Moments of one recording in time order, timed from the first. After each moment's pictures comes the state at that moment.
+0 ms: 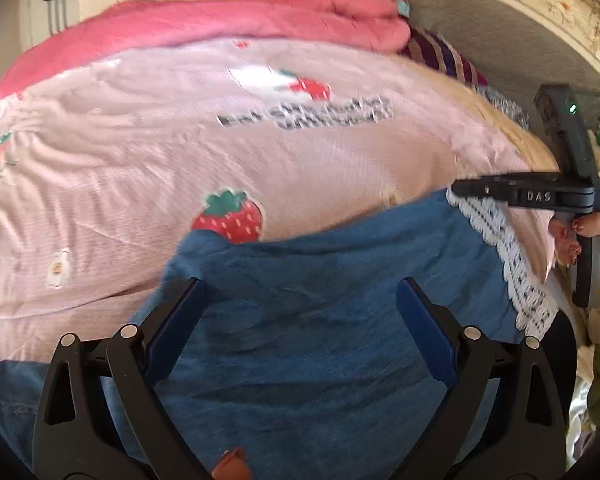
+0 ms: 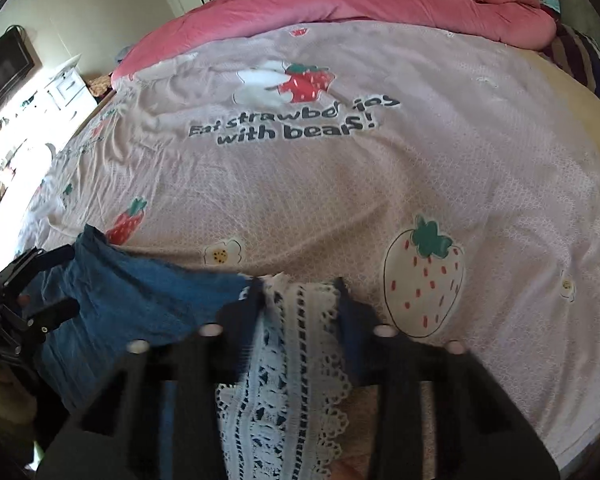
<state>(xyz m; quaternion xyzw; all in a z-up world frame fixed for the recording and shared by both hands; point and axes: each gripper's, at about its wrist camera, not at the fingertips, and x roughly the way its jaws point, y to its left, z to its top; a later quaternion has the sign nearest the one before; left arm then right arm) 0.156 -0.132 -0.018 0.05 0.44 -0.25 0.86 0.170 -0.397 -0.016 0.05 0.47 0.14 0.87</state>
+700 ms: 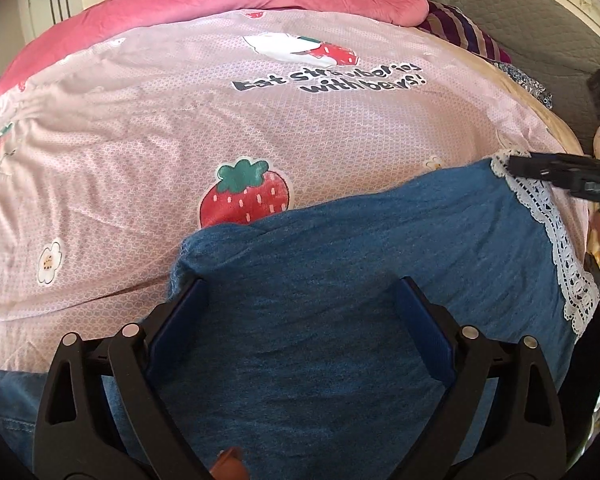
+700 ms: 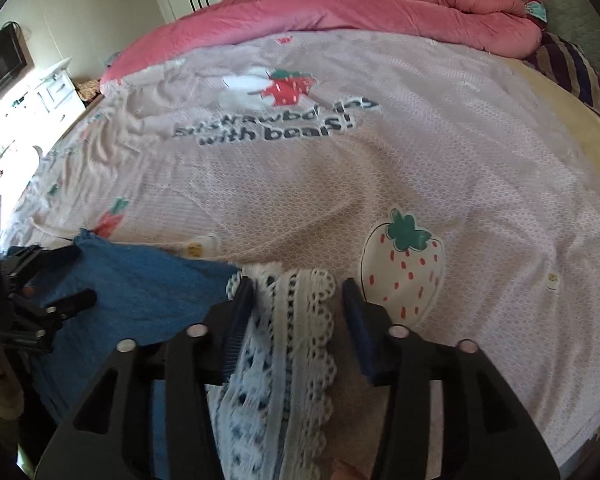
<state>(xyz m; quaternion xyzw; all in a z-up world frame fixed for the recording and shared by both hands) 0.175 -0.132 -0.044 0.07 0.47 -0.22 0.85 0.154 -0.409 -0.012 0.05 0.44 0.10 0.89</state>
